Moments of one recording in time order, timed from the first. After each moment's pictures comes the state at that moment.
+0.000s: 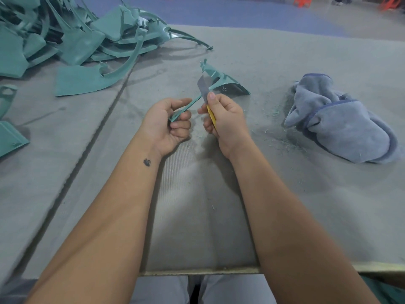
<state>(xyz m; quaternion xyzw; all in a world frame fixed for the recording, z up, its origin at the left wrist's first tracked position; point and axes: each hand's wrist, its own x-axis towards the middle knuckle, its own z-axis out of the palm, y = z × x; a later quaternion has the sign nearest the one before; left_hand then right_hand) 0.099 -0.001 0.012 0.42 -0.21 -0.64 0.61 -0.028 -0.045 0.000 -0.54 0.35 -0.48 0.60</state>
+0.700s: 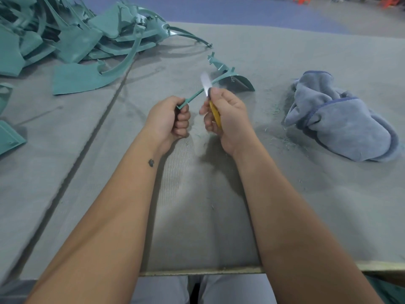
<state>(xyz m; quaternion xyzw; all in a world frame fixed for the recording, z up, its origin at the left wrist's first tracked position) 0.088 -0.006 0.015 0.52 -0.27 -0.57 0.58 -0.036 -0.044 0.009 -0.52 0.33 -0.46 0.64</state>
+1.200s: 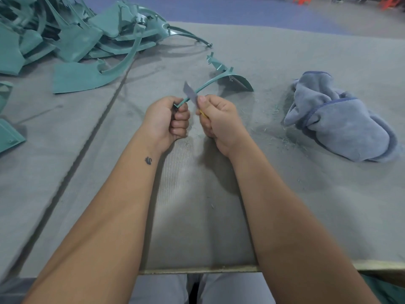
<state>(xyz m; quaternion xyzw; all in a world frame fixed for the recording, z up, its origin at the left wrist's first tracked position) 0.093 -0.003 0.016 0.49 -0.26 -0.60 0.57 -0.029 -0.042 0.003 -0.57 0.30 -0.42 0.64</state>
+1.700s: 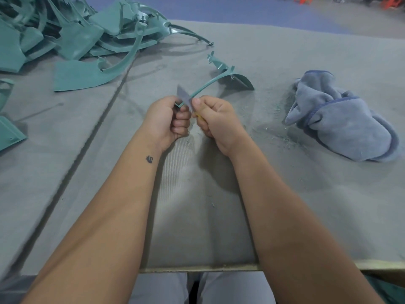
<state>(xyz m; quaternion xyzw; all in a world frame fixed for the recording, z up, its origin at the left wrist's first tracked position) 0.096 -0.004 0.013 0.49 -0.27 -0.60 0.58 -0.026 -0.042 0.000 -0.61 0.29 -0.41 0.61</state>
